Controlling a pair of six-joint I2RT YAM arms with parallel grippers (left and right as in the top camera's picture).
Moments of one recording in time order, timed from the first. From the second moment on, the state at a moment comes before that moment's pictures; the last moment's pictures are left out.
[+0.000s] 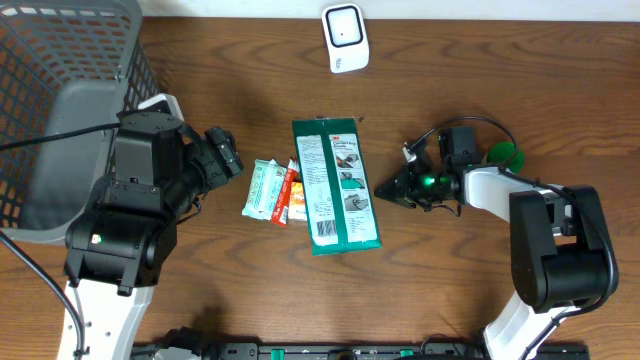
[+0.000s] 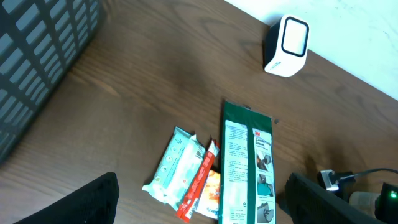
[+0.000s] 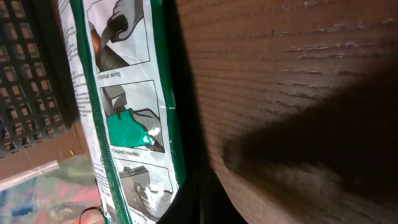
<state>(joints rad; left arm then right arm) -0.19 1.06 1.23 -0.92 -0.04 -0.58 0.13 1.90 0.87 -0.21 -0.84 0.44</state>
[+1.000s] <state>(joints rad) -0.37 1.45 1.20 -0.93 0.04 -0.56 0.13 1.90 0.87 -0.21 -0.89 0.43</state>
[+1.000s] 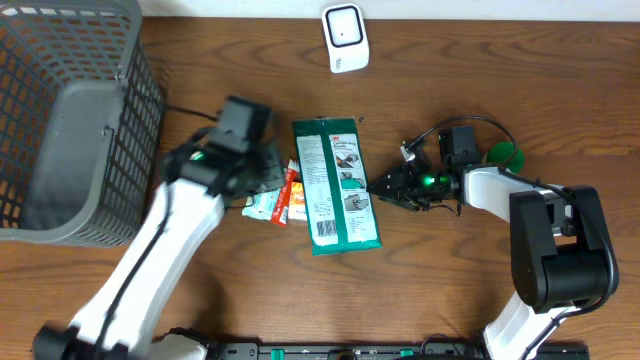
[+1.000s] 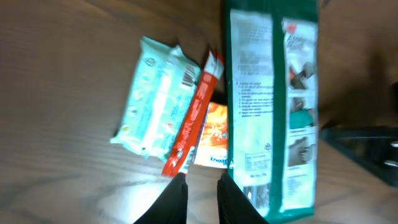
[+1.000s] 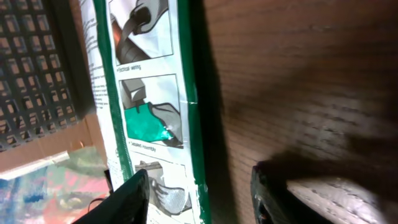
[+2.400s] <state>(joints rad) -0.46 1.81 1.20 -0.78 0.20 -0.48 0.25 1.89 0.88 -0.15 -0.88 0.41</state>
